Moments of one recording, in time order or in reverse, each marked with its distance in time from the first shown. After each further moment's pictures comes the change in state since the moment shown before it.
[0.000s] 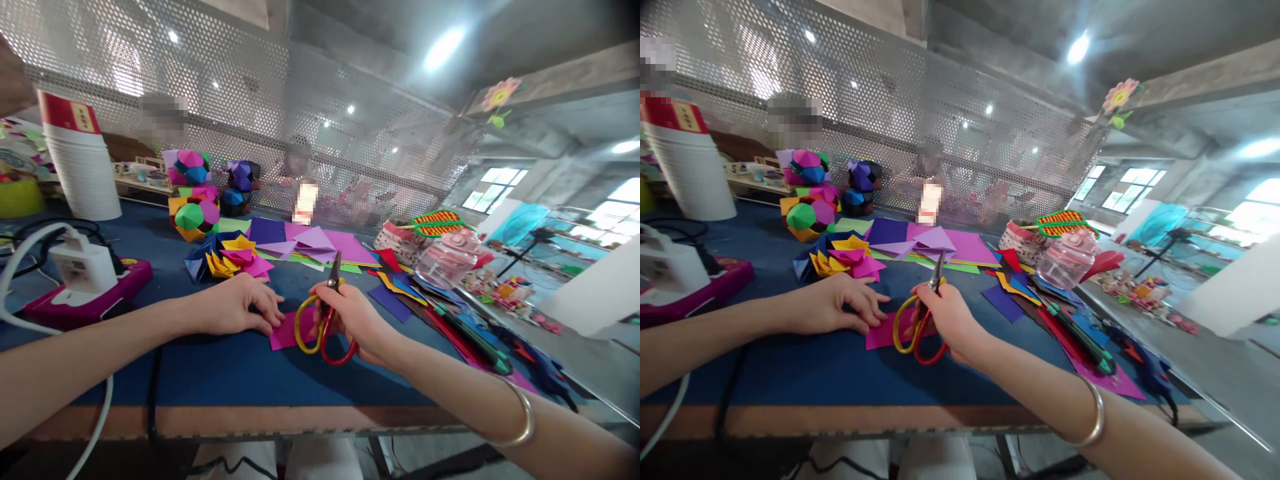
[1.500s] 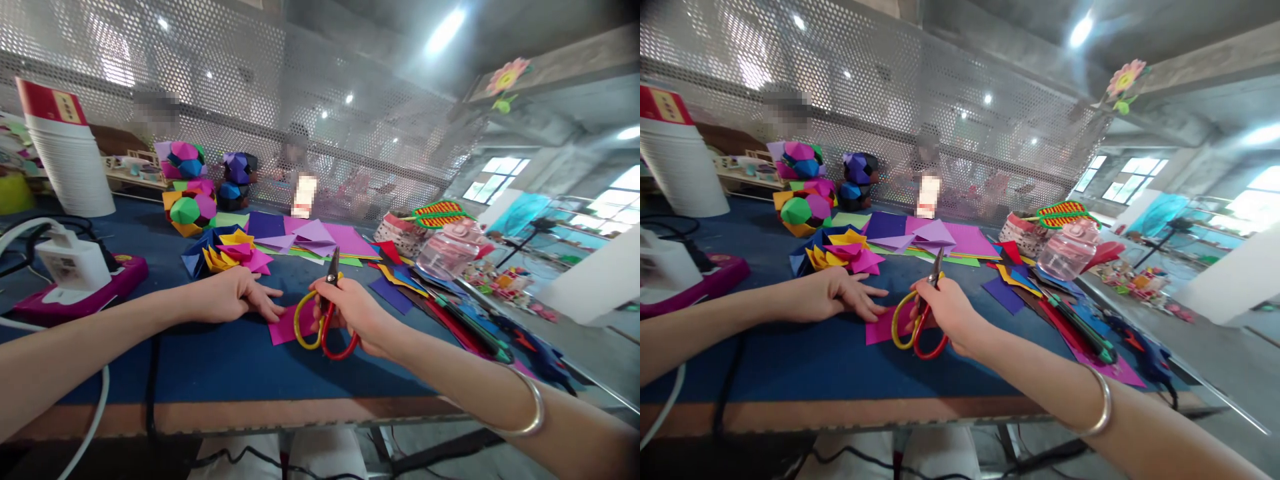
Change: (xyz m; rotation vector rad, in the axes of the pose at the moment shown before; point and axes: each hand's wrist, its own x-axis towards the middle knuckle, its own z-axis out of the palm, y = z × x) left_hand -0.006 -0.015 -0.010 -0.139 -0.143 -0.056; right_hand 0.001 -0.001 0.000 -0.022 -0.001 0.019
